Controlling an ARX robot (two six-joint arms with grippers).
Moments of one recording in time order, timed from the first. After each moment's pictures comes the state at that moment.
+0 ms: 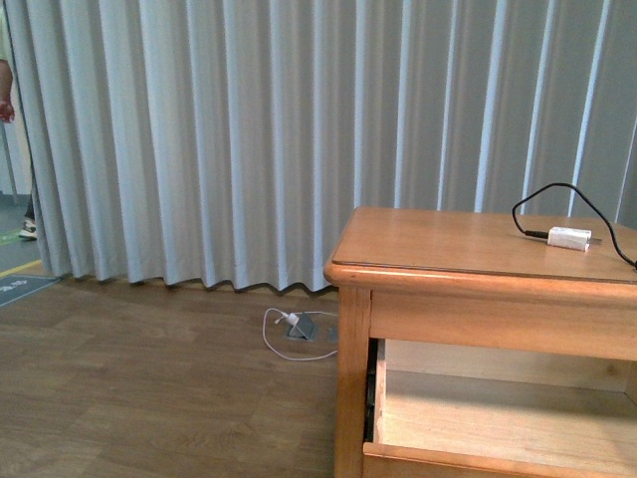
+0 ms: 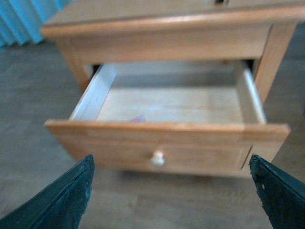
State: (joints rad) left arm 0.00 0.00 0.02 0.00 0.00 0.00; right arm 0.02 0.35 0.29 -0.20 -0.01 0.13
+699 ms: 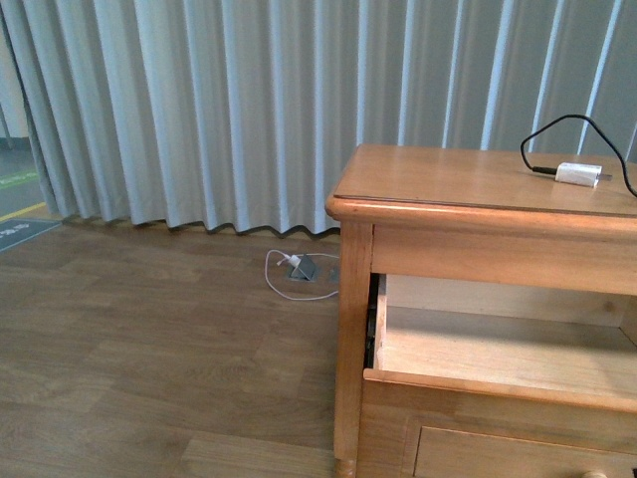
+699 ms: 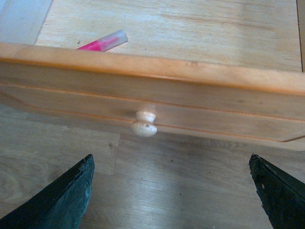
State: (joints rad) left arm 0.00 0.00 0.02 0.00 0.00 0.00; right arm 0.04 1.40 0.46 0.23 -0.01 0.06
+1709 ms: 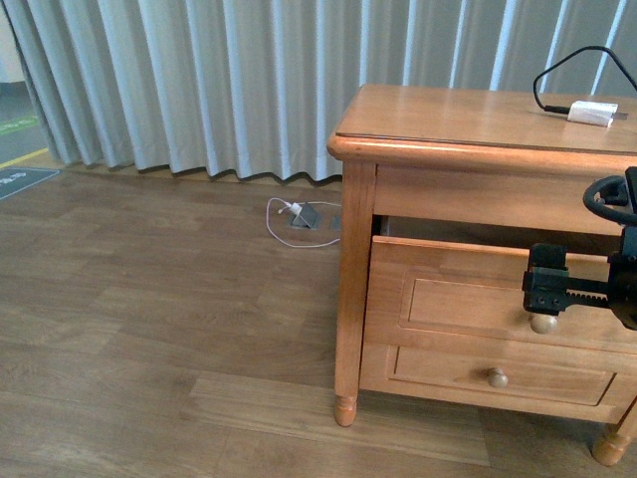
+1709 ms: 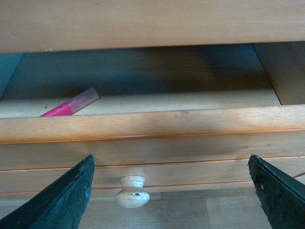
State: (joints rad) left arm 0.00 0.00 0.02 0.00 0.00 0.00; right arm 0.06 1.99 0.87 0.67 0.20 0.14
